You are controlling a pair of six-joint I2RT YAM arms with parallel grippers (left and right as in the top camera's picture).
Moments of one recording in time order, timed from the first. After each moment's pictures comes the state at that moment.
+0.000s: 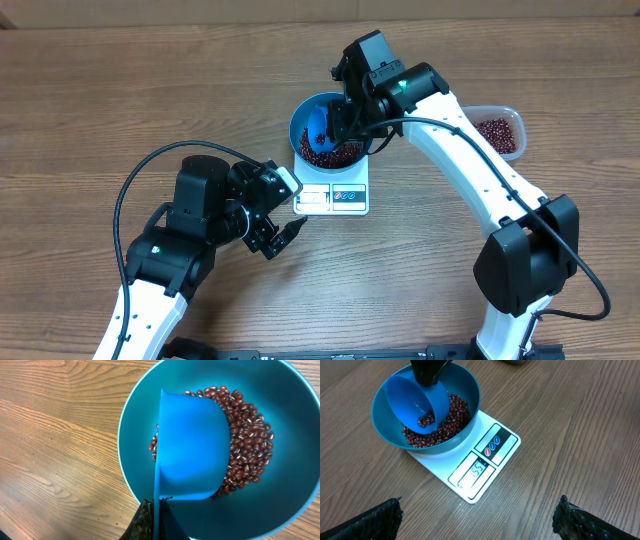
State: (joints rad) left arm -0.30 1.03 0.84 -0.60 0.42 0.47; right arm 0.48 1.96 1.79 -0.98 -0.31 0.35
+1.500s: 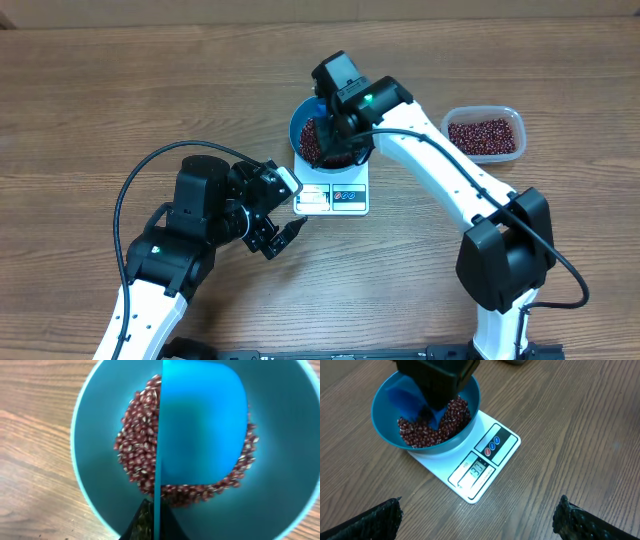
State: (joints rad) left arm -0.30 1.03 0.84 -0.60 0.42 0.47; right arm 0.58 2.02 1.79 -1.00 -0.06 0.30
